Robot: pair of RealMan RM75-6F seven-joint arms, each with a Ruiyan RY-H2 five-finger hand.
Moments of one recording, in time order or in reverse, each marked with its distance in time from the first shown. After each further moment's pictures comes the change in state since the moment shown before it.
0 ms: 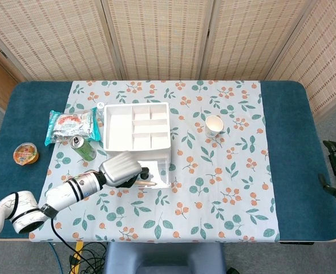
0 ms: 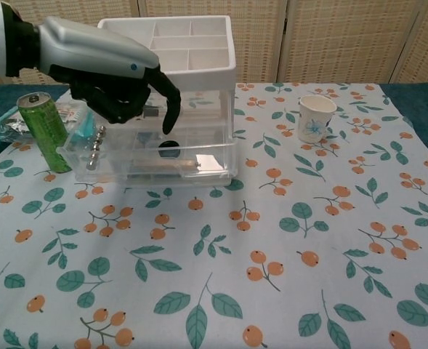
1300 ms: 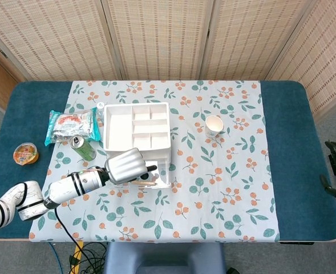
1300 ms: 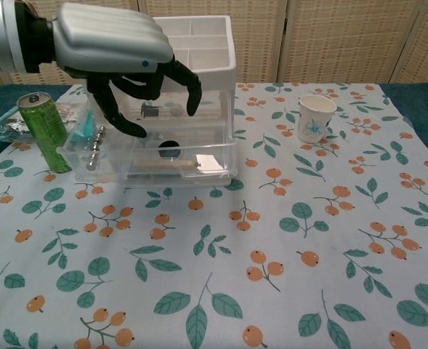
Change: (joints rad) left arm -0.004 -0.121 0.026 0.245 0.268 0.207 0.016; right arm -0.013 0.010 -0.003 -0.008 -0.014 0.017 0.012
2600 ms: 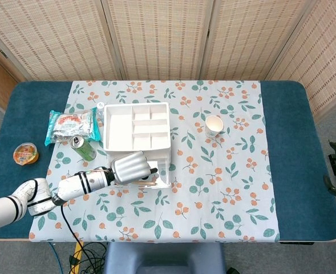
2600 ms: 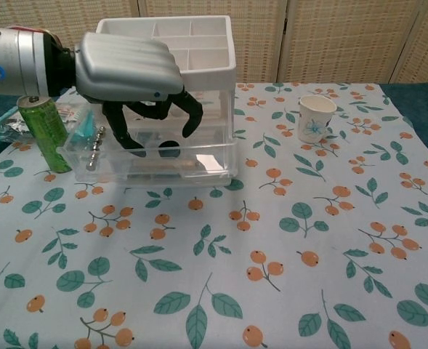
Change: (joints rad) left arm -0.035 -0.099 0.050 0.124 0.023 0.018 0.038; right arm -0.011 0.000 0.002 0.013 0.011 0.004 0.012
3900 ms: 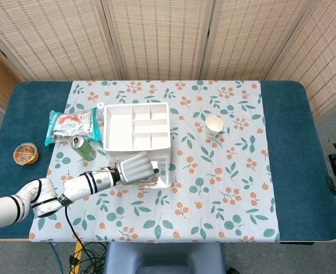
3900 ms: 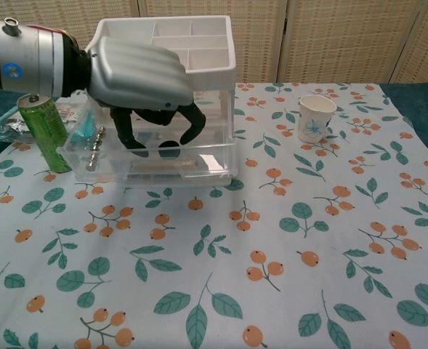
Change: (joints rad) left arm -0.052 0.039 -0.024 -0.113 -0.109 -0.174 0.145; right arm -0.013 -0.011 0.001 0.027 0.005 0.006 0.026
